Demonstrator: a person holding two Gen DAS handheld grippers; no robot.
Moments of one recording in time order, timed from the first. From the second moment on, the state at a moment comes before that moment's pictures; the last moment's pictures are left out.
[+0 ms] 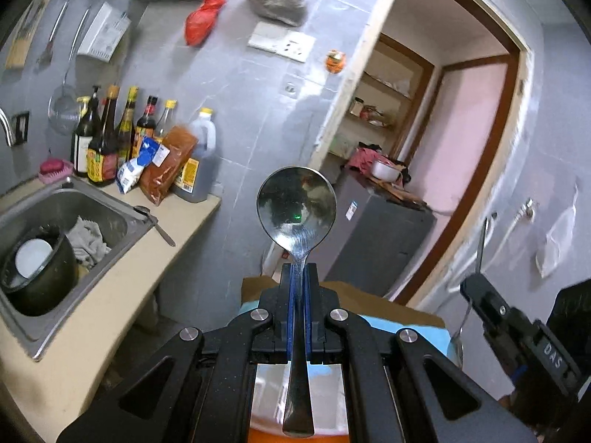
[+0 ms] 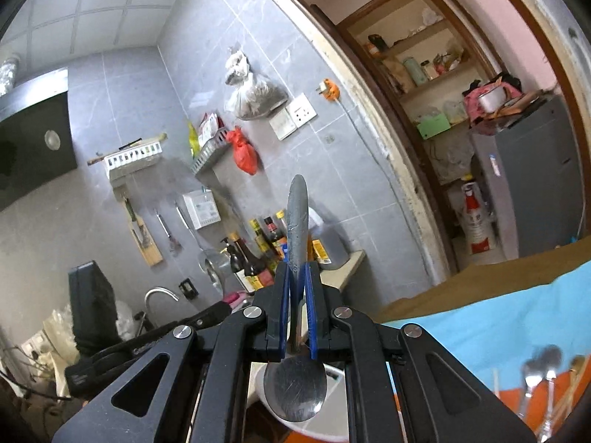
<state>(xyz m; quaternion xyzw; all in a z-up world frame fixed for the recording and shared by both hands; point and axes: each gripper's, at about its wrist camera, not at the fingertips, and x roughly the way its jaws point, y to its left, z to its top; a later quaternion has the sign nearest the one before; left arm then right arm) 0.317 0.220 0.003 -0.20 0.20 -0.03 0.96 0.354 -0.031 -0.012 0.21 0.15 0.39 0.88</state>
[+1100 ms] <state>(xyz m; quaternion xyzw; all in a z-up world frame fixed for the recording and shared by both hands) 0.310 0.201 -0.066 -0.13 0.17 0.00 0.98 0.342 -0.005 -0.089 0.08 0.22 0.38 0.90</state>
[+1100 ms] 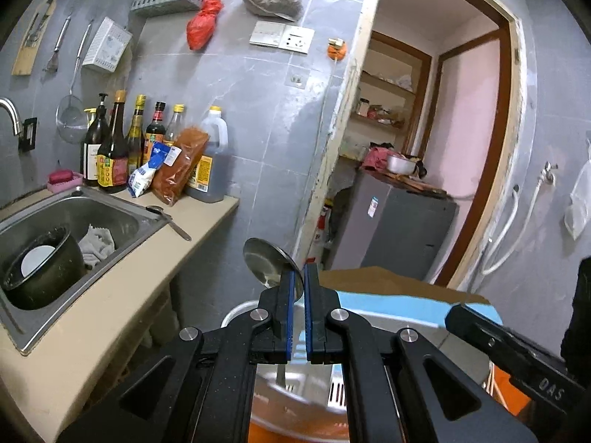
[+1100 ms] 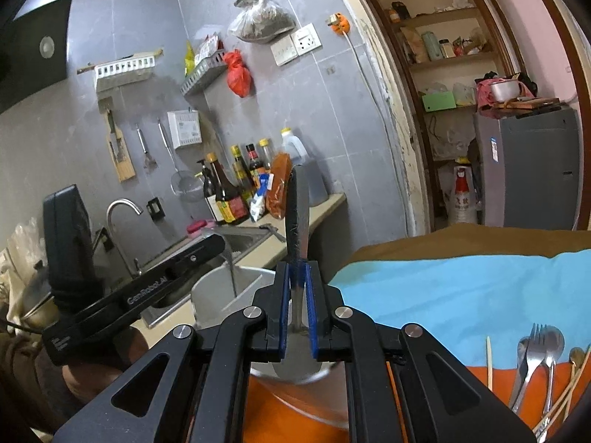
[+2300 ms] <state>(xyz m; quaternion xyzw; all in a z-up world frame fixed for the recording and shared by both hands) 0.246 0.133 0.005 -0.07 0.14 -0.02 0.99 0.271 -0.114 -0.018 0.12 0.14 0.20 0.96</state>
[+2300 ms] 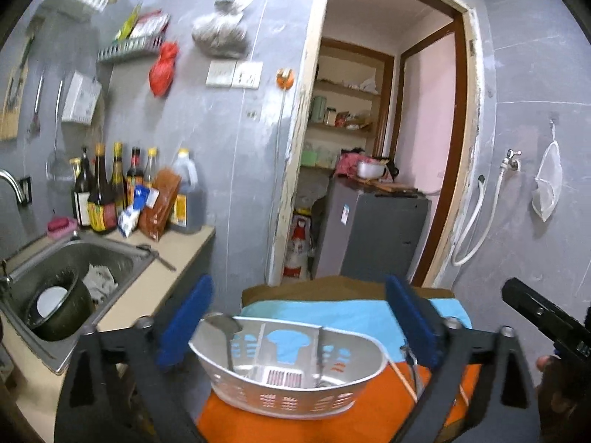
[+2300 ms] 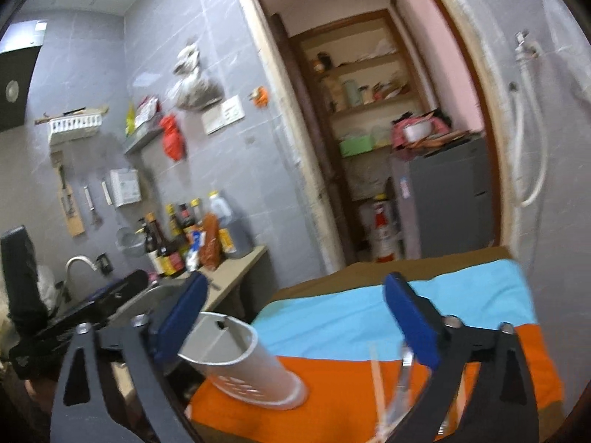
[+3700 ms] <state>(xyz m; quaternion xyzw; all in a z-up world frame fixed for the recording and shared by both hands) 0.337 -0.060 -0.147 0.02 0.35 -0.05 0.93 0.325 -0.269 -0.148 0.13 0.37 0.15 0.91</state>
